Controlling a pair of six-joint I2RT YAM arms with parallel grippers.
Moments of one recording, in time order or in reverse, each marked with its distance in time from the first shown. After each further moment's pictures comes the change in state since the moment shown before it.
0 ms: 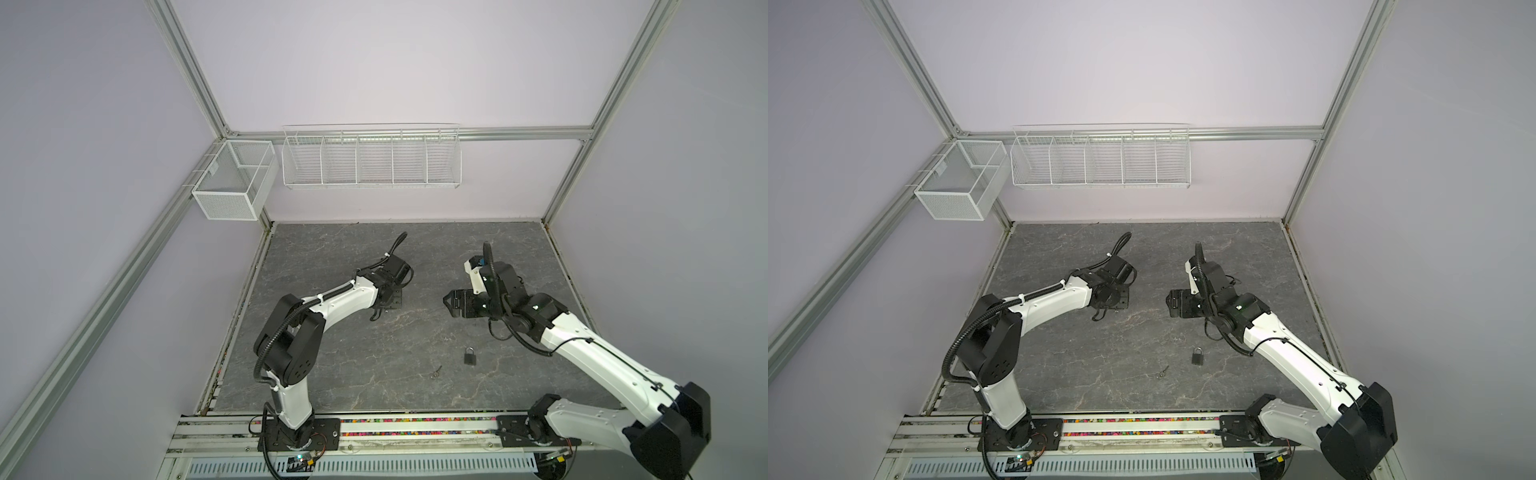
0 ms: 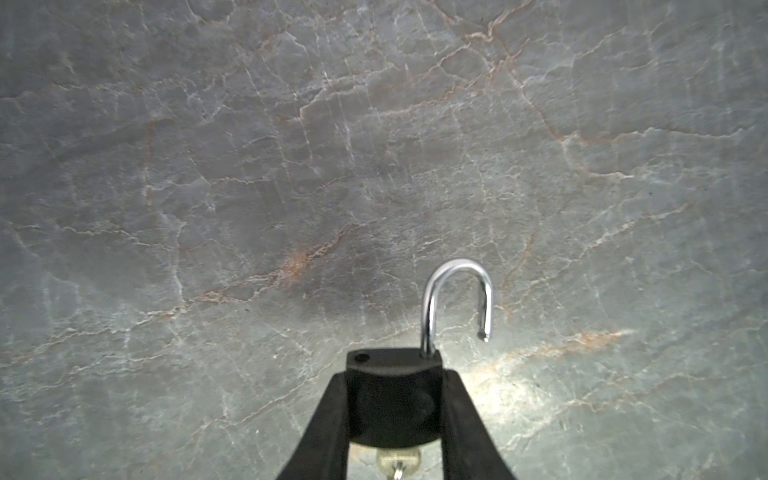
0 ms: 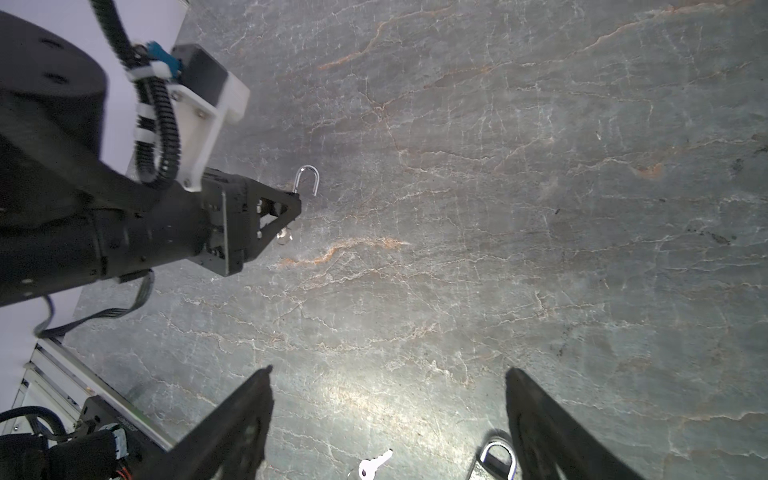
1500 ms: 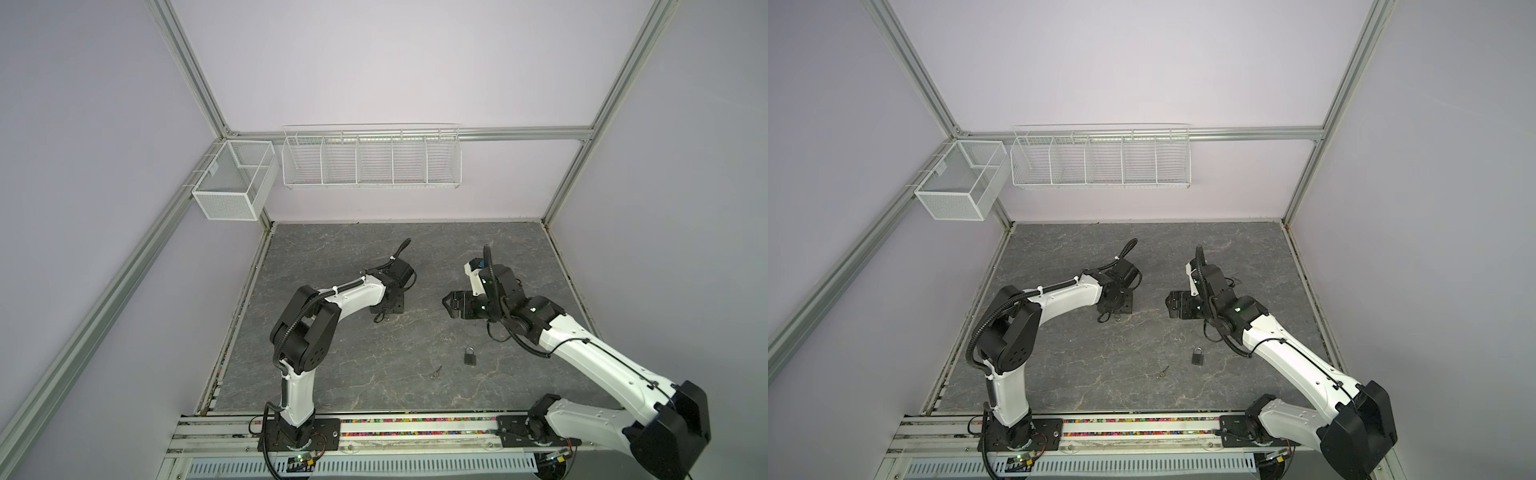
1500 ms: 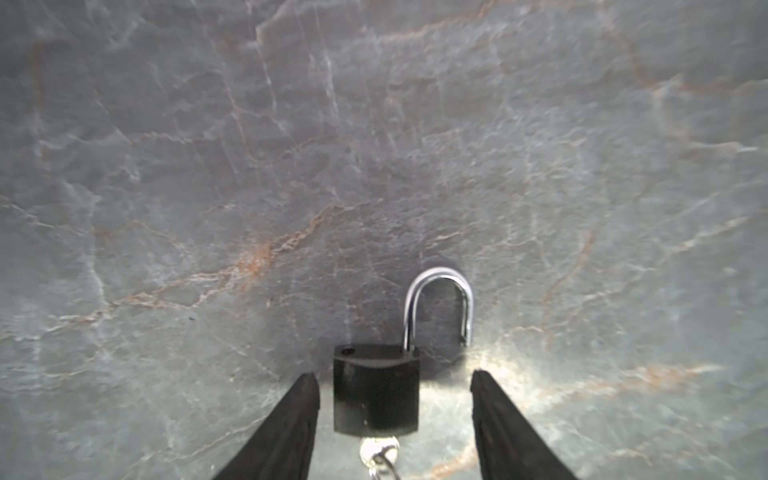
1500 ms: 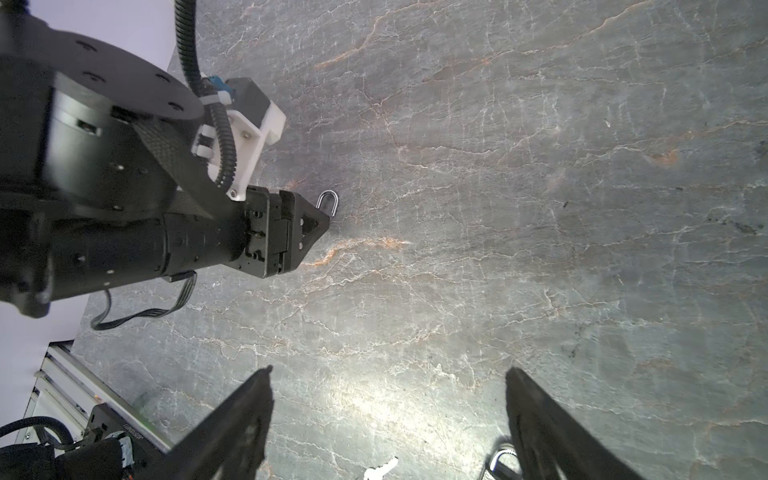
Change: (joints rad) left arm 0.001 0.096 0.049 -0.039 0.026 -0.039; right arm -0.005 0.006 -0.040 0.043 -0.011 0.027
